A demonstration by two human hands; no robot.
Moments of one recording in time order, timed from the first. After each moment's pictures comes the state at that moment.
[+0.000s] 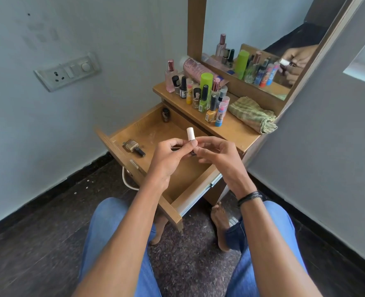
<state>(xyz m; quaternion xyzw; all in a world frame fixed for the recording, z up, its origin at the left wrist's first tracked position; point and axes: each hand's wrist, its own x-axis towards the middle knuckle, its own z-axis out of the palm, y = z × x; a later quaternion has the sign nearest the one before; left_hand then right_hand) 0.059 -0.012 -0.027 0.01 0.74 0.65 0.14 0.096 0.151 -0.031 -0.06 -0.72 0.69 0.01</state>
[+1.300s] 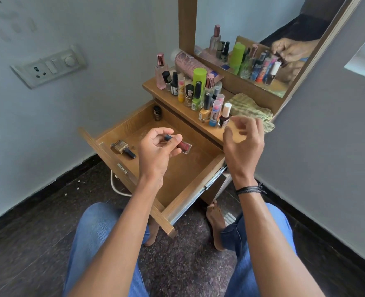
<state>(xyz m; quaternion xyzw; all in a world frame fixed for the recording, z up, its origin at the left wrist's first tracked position) 0.041 0.000 -0.035 -0.04 0.66 0.75 0.02 0.070 0.188 -0.048 -0.12 -0.80 0.39 0.45</state>
